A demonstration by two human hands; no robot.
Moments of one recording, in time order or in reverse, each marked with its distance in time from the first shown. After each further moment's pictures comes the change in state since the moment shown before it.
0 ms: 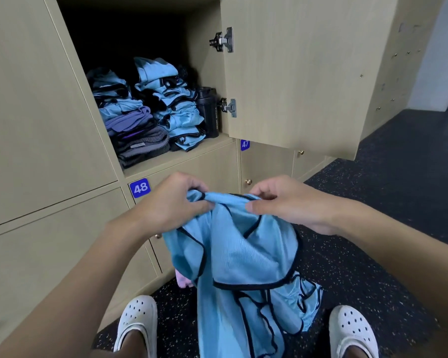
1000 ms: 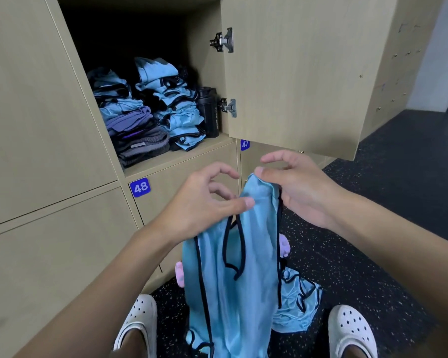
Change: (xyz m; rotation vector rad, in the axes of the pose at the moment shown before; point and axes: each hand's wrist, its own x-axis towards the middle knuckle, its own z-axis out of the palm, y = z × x) left_hand -0.009 0.035 0.026 -0.382 0.032 -0.021; right_hand 0.004 -0.009 -0.004 0.556 0.352 0.003
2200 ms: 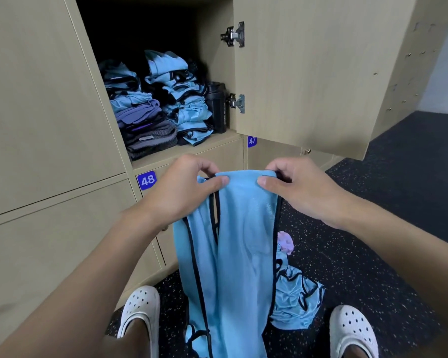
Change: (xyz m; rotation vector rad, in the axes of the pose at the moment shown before) left_hand 0.007 -0.008 -0.030 0.365 0.154 0.089; right_hand -0.006 0.003 -0.001 -0.640 -0.125 -0.323
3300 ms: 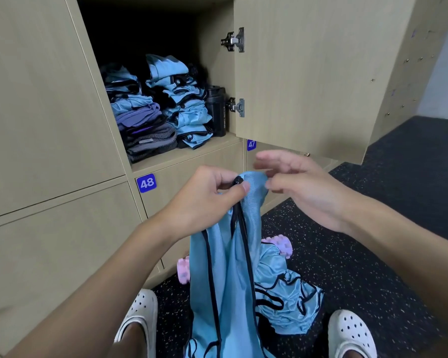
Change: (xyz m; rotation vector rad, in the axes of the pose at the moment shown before) left_hand -0.013 0.024 0.017 -0.314 -0.158 0.105; right_hand 0.000 -0.001 -0.007 0.410 -0.070 0.079
